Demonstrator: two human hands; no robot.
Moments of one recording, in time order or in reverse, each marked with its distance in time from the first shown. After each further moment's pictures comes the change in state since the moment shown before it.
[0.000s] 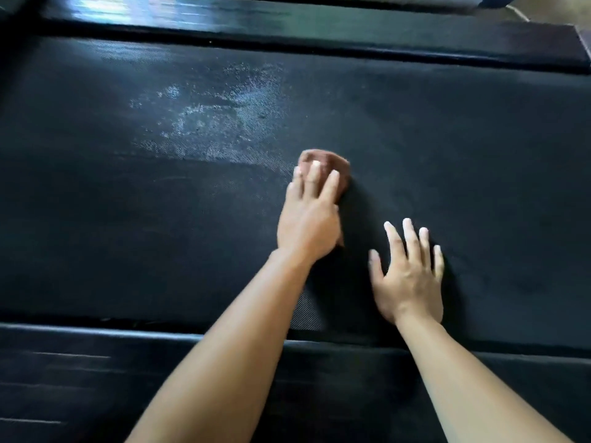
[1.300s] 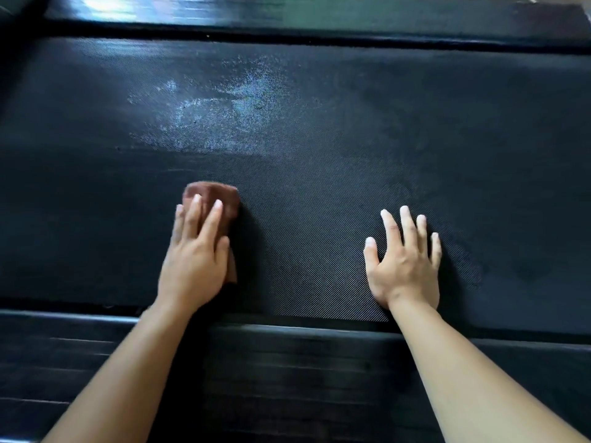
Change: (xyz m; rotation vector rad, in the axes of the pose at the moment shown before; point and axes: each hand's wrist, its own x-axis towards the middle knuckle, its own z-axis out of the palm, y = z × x) left_hand -0.115 -0.129 -0.043 -0.048 0.074 -0.202; right_hand 0.000 -0.001 0.003 0.049 0.062 -0.002
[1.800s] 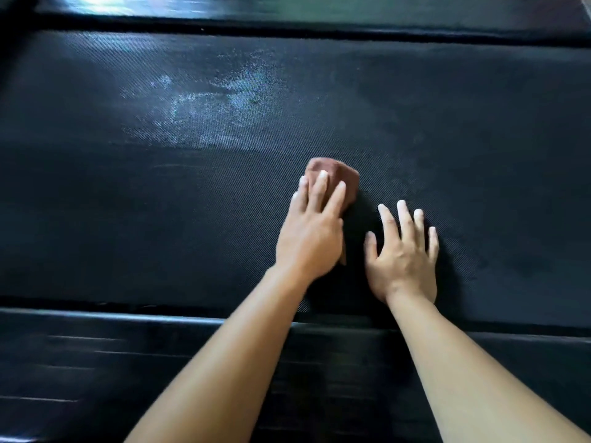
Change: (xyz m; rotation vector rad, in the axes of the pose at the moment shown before) left_hand 0.034 0.154 0.060 0.038 -0.093 0.296; right_hand 0.001 0.002 -0.002 0.004 -0.024 0.011
